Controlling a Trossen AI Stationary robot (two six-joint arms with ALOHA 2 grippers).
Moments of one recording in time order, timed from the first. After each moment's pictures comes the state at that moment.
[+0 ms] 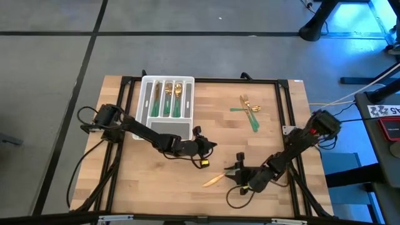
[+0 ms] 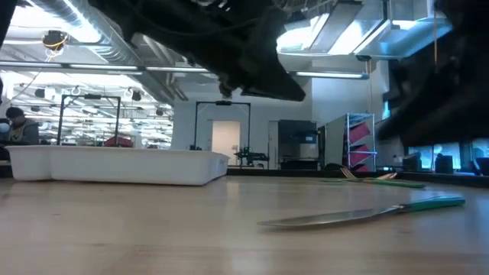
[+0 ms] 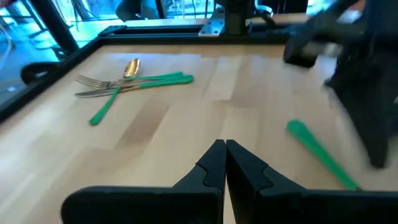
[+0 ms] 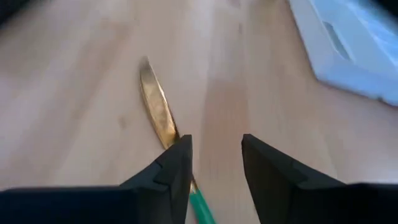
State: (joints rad) left arm -0.27 1.88 1.03 0.41 -0.54 -0.11; right arm 0.73 1.68 0.64 0.32 0.65 0.15
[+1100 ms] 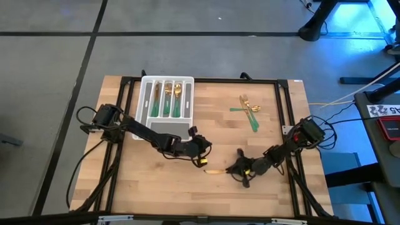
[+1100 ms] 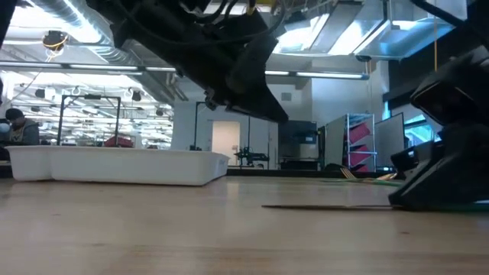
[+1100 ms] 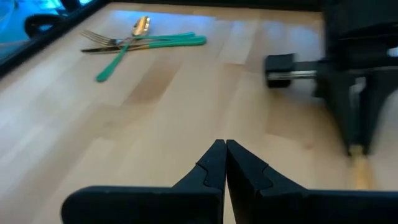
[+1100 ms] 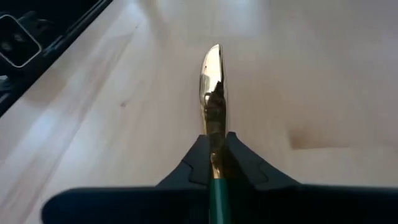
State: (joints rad) left arm -0.27 1.87 1.02 0.28 -0.56 -0.25; right arm 0.61 1.97 0.30 1.08 0.39 0.45
